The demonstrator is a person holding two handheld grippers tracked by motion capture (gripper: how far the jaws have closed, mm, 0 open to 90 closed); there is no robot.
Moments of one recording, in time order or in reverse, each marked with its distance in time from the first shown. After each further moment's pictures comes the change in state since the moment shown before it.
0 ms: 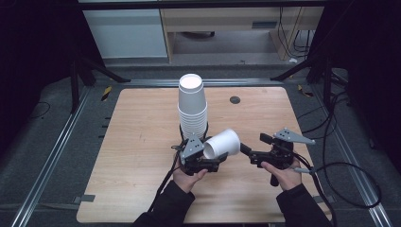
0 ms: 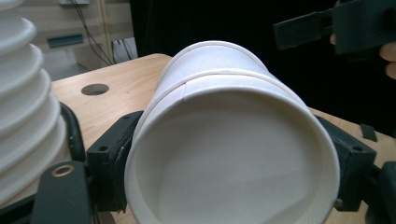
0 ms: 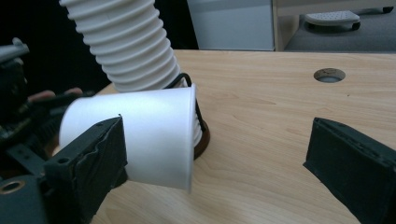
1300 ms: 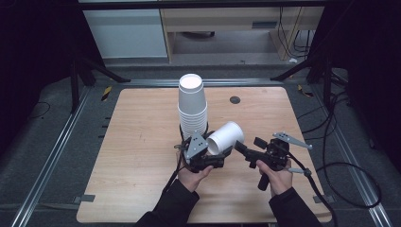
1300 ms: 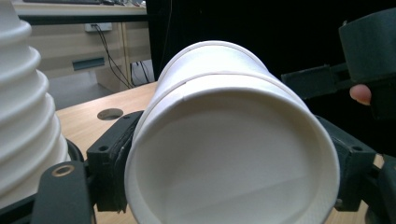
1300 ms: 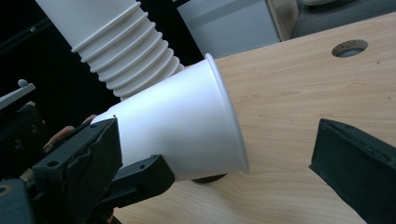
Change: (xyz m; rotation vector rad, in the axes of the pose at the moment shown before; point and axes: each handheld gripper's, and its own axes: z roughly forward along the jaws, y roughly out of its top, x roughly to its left) left arm -0.010 0.013 0.008 -0.091 0.075 0.018; right arm 0.015 -0.006 0.007 -0.046 0.022 0.273
